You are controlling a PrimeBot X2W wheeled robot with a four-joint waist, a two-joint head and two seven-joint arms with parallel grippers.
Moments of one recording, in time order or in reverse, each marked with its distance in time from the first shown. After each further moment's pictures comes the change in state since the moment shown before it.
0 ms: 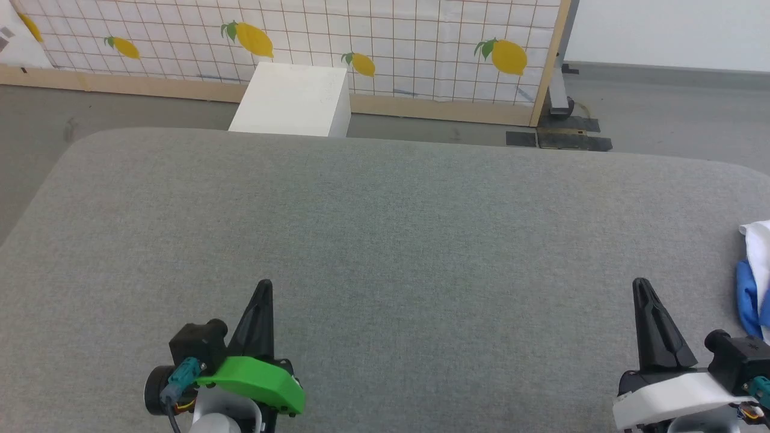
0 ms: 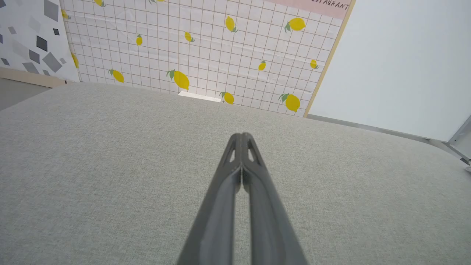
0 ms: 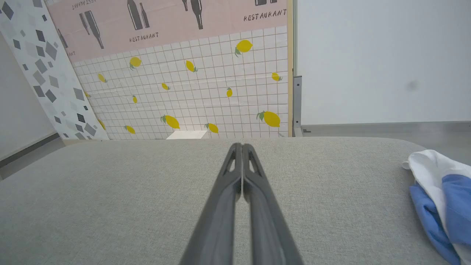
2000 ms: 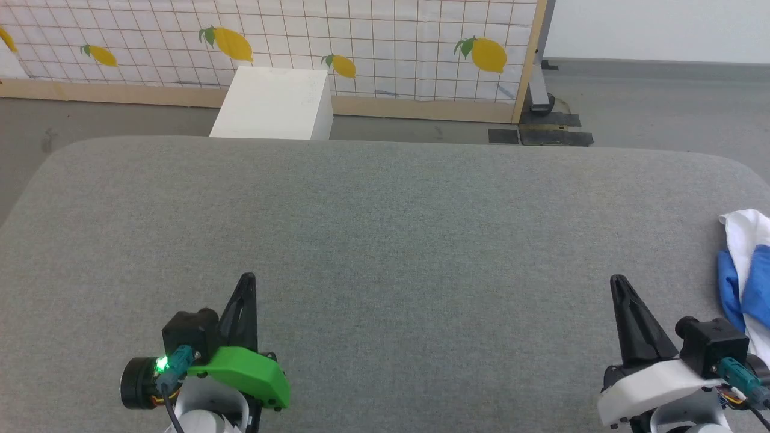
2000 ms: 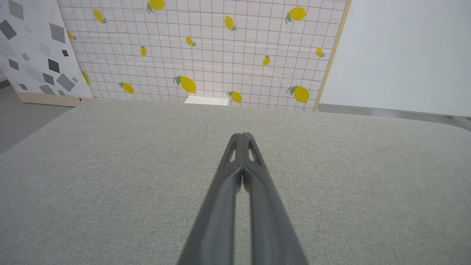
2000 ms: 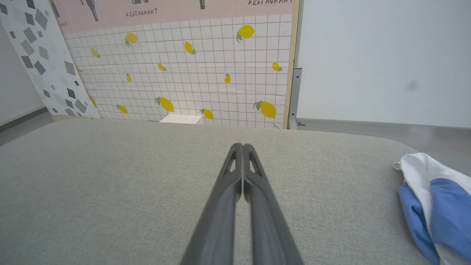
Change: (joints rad) left arm 0.026 0.000 0.055 -0.118 0.128 0.024 0.120; right arm -0.028 0.000 0.035 0.000 -0.086 0.000 0.079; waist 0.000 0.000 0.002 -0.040
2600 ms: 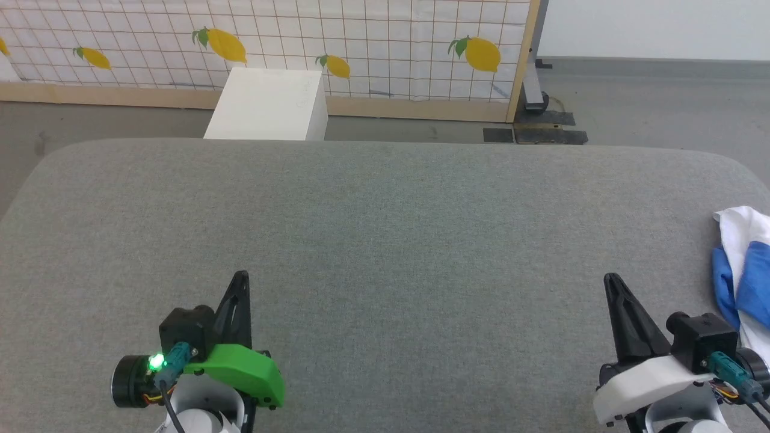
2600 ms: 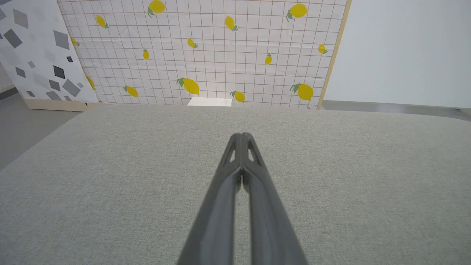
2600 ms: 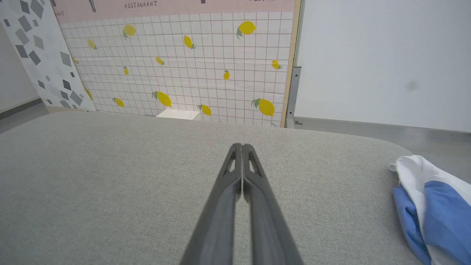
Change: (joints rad) left arm 0.007 0.000 0.018 -0.036 0.042 0.008 0.036; right arm -0.010 0.000 0.011 0.000 -0.033 0.000 0.023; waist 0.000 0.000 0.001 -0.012
